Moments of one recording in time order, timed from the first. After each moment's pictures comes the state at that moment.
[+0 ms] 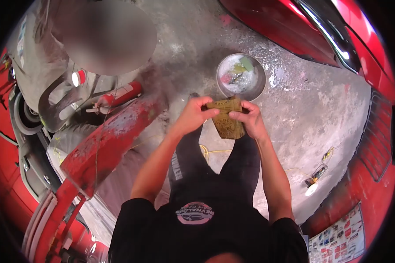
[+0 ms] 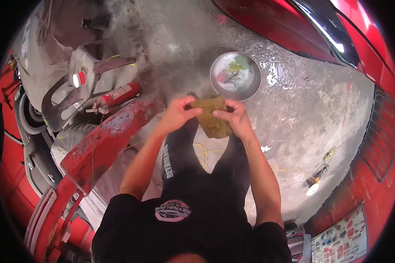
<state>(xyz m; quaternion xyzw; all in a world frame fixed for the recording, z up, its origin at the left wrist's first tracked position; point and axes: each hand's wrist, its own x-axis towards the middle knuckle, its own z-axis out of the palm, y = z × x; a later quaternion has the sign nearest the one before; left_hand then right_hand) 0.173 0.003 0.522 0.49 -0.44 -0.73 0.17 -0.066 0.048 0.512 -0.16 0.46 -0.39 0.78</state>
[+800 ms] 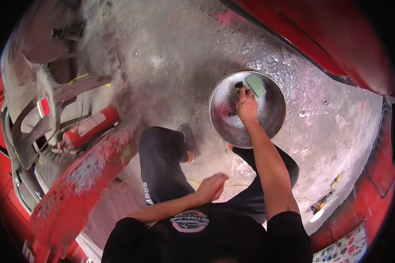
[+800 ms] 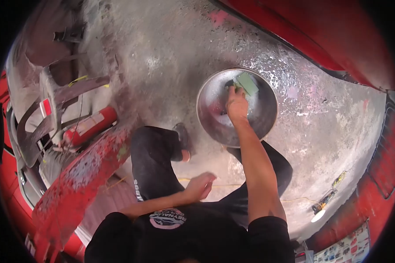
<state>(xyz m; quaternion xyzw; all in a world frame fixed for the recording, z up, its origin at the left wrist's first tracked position) 0.137 0.214 0.226 0.45 -0.66 -0.59 0.13 -0.075 -0.004 0.037 -0.61 0.75 -0.03 0.24</state>
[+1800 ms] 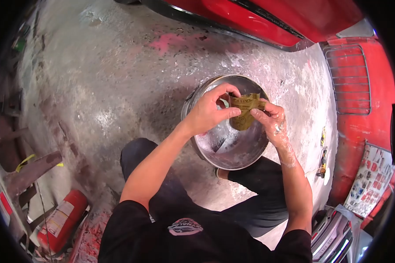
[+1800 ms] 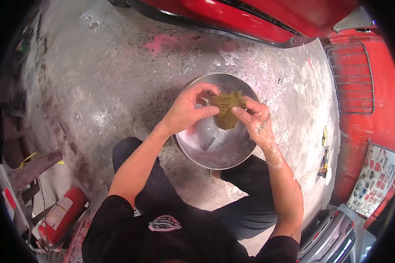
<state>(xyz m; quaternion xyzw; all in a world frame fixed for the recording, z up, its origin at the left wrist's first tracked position) 0.075 -0.122 0.096 0.11 -0.56 -0.78 0.26 -0.107 0.023 0.182 -0.39 0.75 -0.38 0.37</state>
